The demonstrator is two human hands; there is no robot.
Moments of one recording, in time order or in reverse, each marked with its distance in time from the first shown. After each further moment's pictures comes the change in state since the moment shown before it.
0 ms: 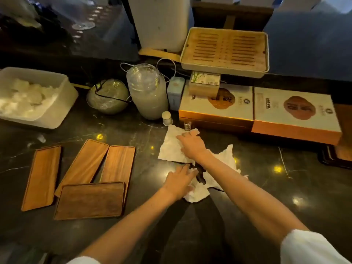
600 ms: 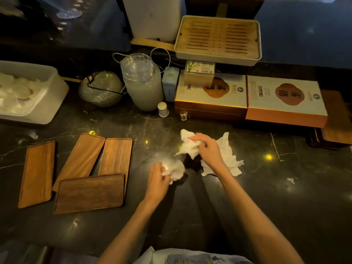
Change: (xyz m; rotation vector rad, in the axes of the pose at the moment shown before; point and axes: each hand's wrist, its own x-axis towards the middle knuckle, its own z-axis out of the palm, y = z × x) left_hand -0.061 -0.034 0.038 -0.870 0.513 -0.338; right_hand -0.106 0.000 0.005 0.969 0.393 0.266
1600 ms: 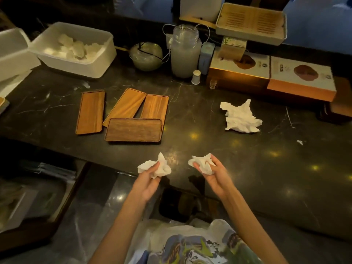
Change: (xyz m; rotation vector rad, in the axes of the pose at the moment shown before) left_hand -0.224 -0.100 -0.108 -1.527 0.046 -0.676; right_hand -0.287 0.011 0.098 1.250 -0.059 0.619
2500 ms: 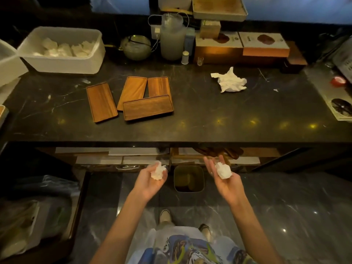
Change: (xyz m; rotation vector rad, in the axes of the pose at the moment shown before) left_hand -0.101 0.073 -0.197 0.083 -0.216 -0.320; right_hand -0.166 0.233 -0.008 0.675 0.021 -0.106
